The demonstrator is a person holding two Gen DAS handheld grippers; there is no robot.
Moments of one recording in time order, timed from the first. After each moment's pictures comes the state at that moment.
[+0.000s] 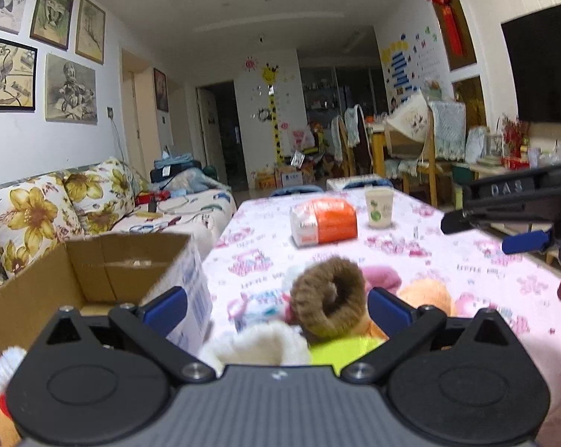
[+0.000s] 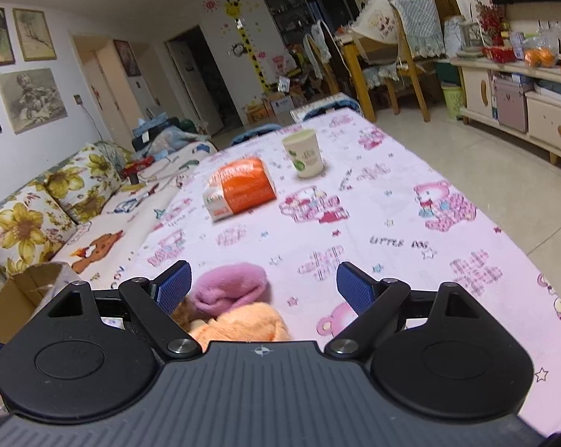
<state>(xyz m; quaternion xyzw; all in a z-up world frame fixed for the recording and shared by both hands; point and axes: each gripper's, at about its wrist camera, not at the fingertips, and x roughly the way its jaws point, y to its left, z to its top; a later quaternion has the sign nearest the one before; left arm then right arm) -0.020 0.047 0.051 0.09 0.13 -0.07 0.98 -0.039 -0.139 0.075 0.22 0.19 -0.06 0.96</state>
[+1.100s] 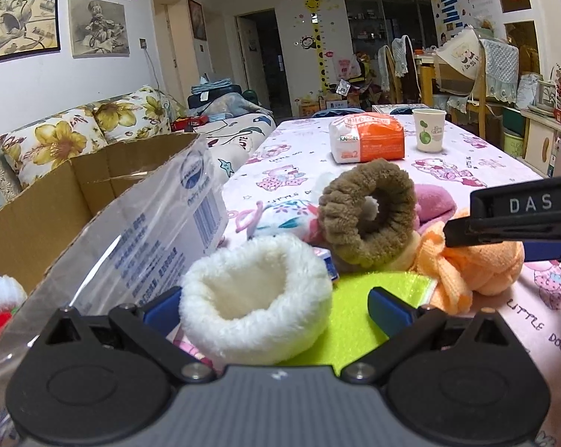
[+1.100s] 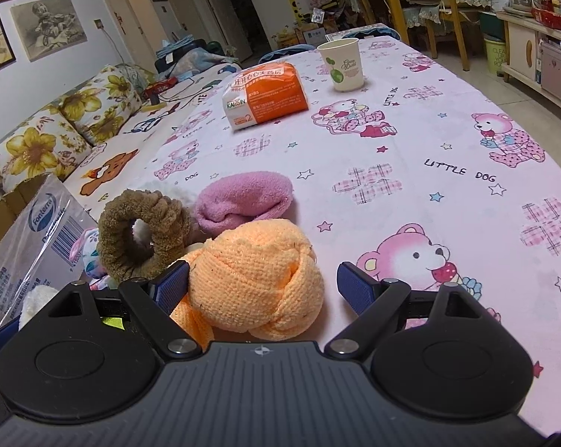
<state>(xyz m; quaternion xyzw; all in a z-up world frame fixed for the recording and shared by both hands) 0.008 0.036 0.021 0.08 0.25 0.01 0.96 -0.001 -0.118 0.043 0.19 0.30 0.01 0.94</state>
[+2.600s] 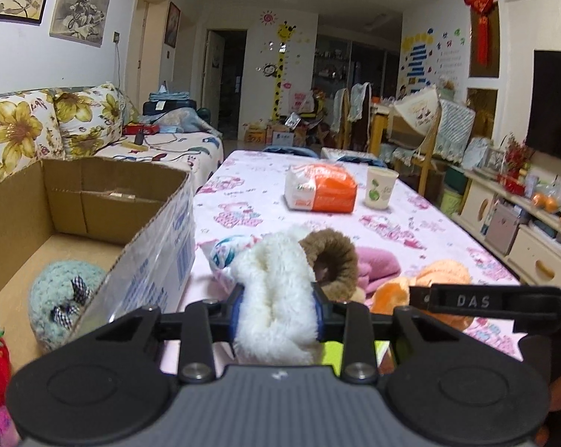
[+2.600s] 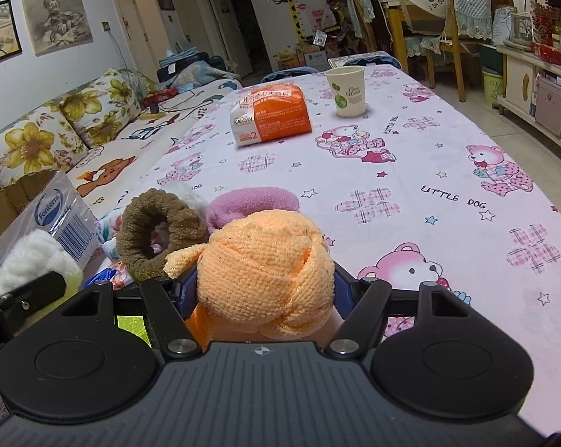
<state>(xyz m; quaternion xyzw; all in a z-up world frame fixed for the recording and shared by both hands) 0.008 0.077 0.056 -0.02 0.21 -0.10 0.97 -0.007 -0.110 0.049 0.15 0.27 -0.01 0.95</state>
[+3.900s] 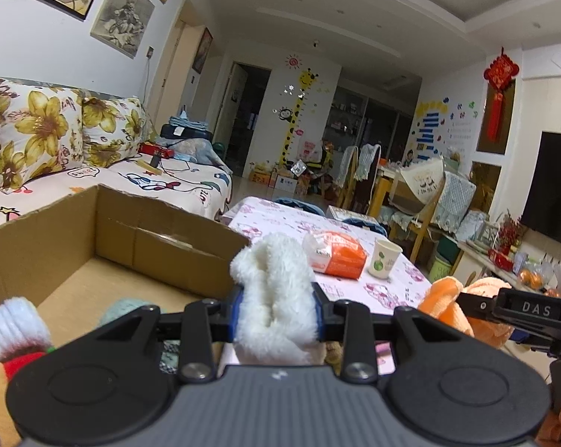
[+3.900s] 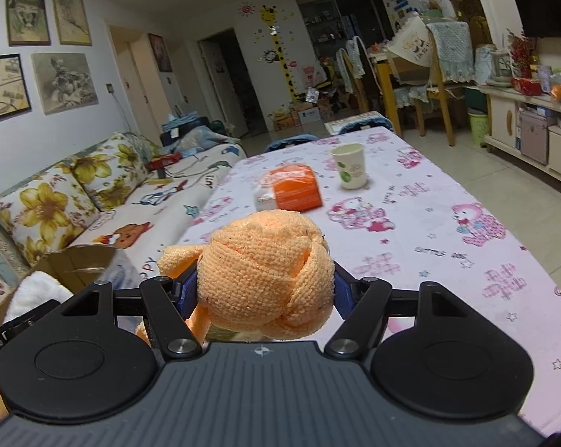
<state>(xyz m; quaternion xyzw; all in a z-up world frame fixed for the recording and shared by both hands) -0.008 0.142 0.081 -0.12 0.15 -0.10 0.98 -0.028 -0.089 0.084 0.16 0.17 -0.02 0.97</state>
